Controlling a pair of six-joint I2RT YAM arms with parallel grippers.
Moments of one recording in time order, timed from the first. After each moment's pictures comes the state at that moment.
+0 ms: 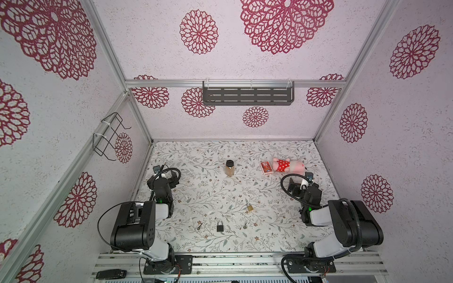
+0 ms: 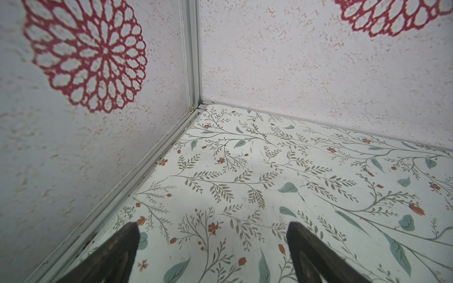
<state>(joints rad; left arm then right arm) 0.09 1.56 0.40 0.92 -0.32 -0.07 0.01 1.55 0.25 1.04 0.13 0.03</state>
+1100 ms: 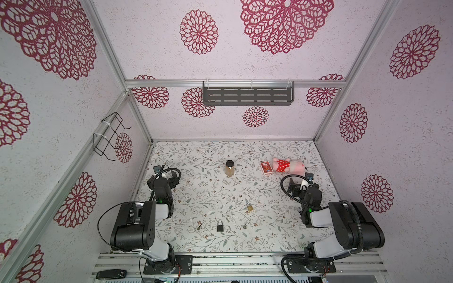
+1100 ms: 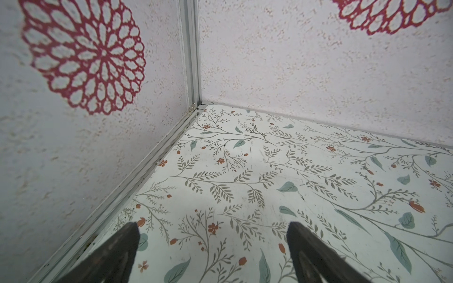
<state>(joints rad) 0.08 1.55 0.39 0.92 -0.31 -0.05 0.02 1.50 0.23 1.04 0.14 0.02</state>
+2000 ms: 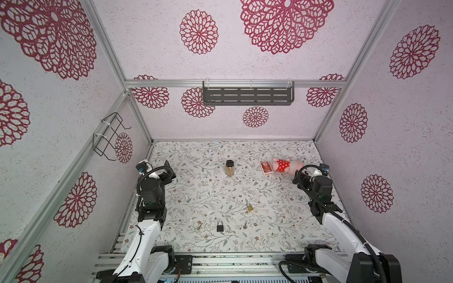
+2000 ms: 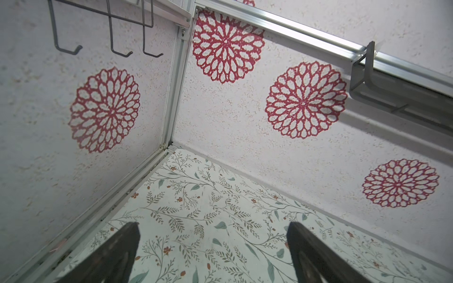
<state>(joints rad) 0.09 0.90 0.48 0.33 -0.19 -0.37 0.01 0.99 0.47 0.13 0.10 0.42</state>
